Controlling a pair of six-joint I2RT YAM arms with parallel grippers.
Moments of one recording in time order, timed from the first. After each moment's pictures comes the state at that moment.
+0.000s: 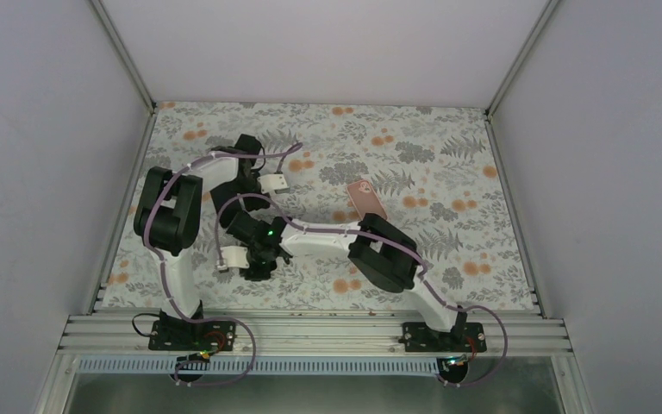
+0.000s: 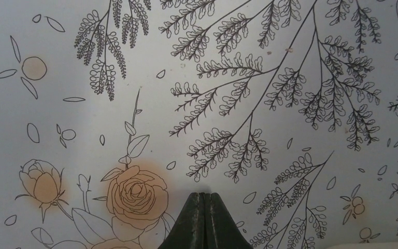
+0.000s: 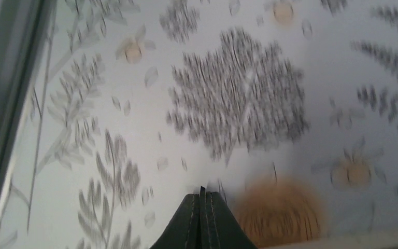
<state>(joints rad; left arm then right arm) -0.27 1.98 1.31 -0.76 0.28 0.90 1.19 2.29 1.72 -0.53 -0.28 -0.52</state>
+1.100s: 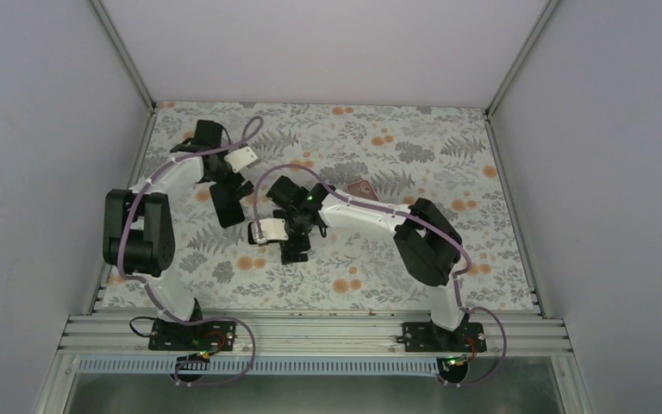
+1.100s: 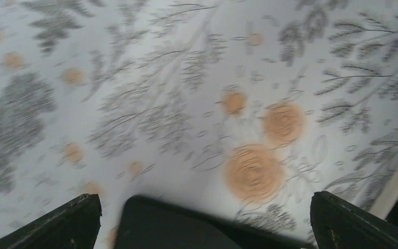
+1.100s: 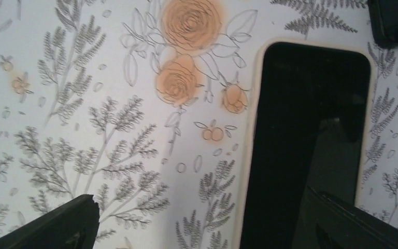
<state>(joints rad) -0.12 1.76 1.22 -0.62 0.26 0.77 0.99 1.99 1.50 -0.70 -0.27 -0.76</state>
